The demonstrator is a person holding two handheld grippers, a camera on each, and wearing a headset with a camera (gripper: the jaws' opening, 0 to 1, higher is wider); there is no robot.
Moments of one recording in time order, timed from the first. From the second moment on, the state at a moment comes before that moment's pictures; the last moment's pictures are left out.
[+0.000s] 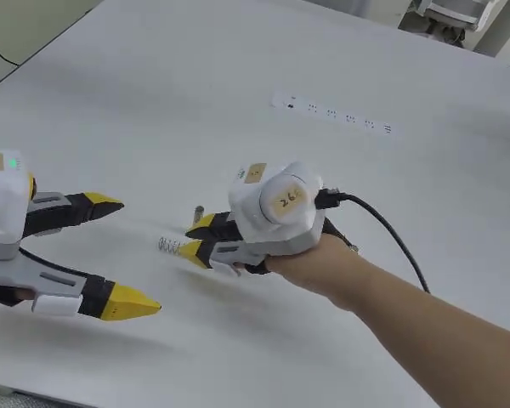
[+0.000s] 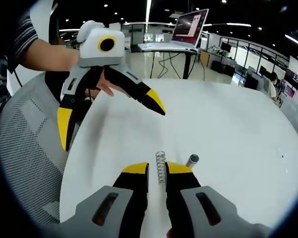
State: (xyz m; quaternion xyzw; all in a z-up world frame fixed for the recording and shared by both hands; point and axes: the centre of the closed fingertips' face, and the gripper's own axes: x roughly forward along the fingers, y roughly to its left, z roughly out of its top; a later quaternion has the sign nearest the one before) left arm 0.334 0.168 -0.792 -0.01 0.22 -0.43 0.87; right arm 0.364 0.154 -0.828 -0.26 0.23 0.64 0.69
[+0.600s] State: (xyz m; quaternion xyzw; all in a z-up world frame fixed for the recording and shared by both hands) left arm 0.330 0.169 -0.797 -0.01 0.23 -0.43 0.87; right arm 0.373 0.150 -0.861 -0.29 0.26 0.62 0.68
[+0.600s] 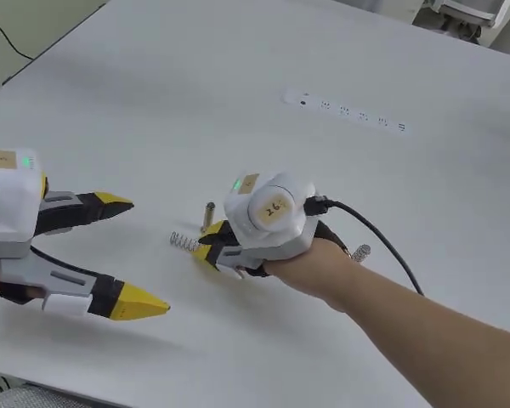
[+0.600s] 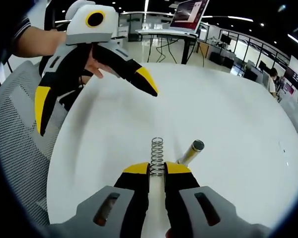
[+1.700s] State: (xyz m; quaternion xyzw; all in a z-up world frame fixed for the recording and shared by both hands) left arm 0.328 0.133 -0.782 0.00 0.22 -0.47 0.85; right arm 0.353 0.104 -0.793 -0.27 0.22 0.63 0.69
